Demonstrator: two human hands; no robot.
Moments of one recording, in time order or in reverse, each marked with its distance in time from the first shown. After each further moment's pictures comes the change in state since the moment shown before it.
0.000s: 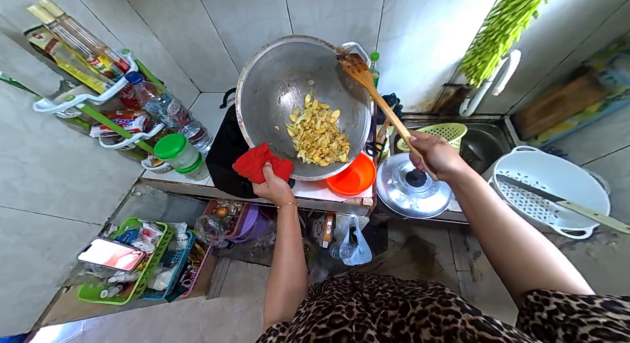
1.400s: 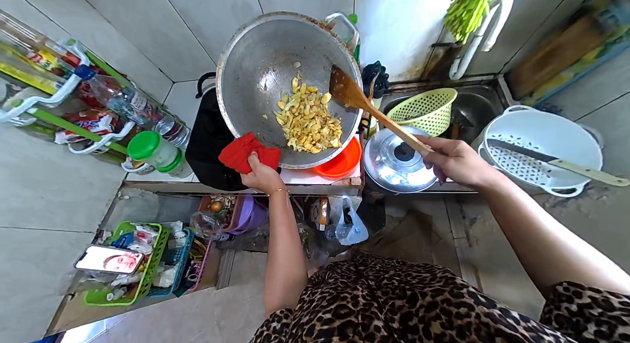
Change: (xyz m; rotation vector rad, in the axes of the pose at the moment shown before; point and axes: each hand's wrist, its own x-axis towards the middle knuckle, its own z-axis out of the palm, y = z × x) left_hand -0.016 -0.008 0.008 0.052 0.003 0.006; right_hand -0.082 0.035 -0.047 -0.475 -0.037 -0.049
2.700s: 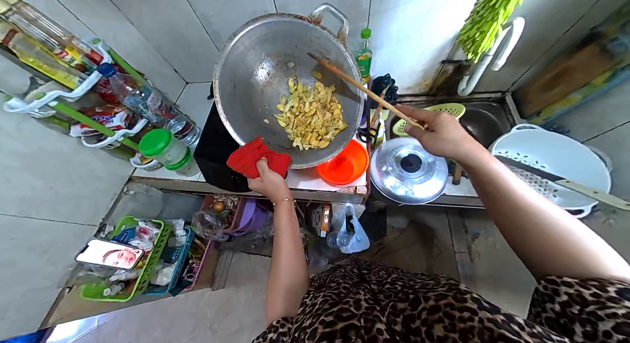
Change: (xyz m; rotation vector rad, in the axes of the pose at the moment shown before) left_hand -0.003 0.010 -0.008 -0.034 -0.060 -0.037; right_hand 0.073 -0.057 -0.003 -0.342 0.062 -0.251
